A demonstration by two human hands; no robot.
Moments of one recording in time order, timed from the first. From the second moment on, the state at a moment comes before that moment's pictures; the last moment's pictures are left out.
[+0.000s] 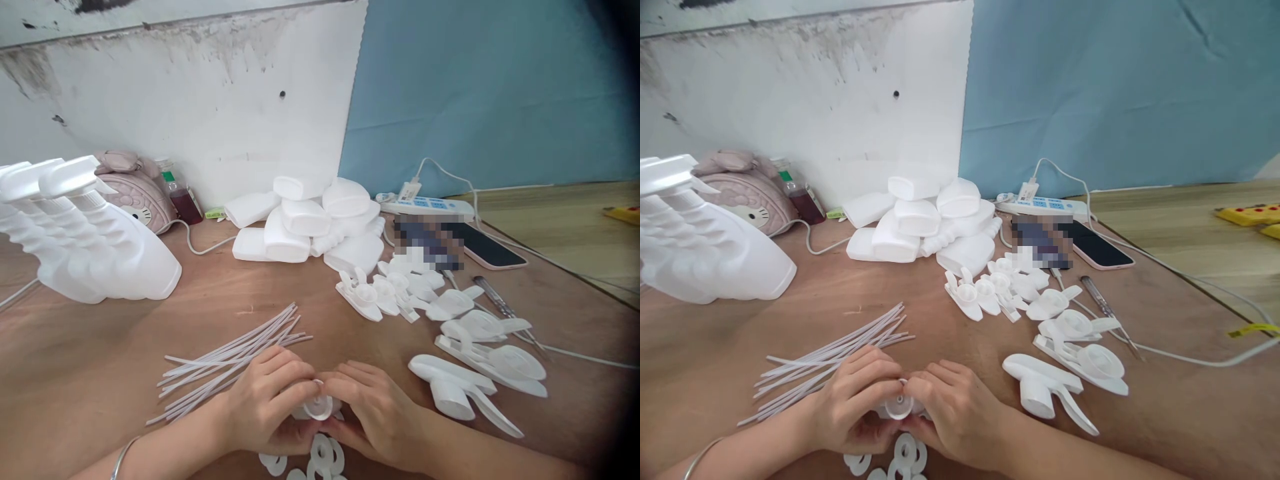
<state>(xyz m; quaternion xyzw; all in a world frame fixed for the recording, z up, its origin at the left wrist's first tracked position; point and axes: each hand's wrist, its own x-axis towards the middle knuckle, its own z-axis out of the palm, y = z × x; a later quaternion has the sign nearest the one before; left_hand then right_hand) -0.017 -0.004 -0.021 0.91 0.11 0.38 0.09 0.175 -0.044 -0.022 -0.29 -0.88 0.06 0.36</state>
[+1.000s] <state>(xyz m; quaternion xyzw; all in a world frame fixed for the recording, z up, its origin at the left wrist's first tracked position) -0.048 0.009 0.037 0.88 0.45 -0.16 0.01 0.175 -0.046 -0.022 -0.32 -0.88 0.06 0.33</state>
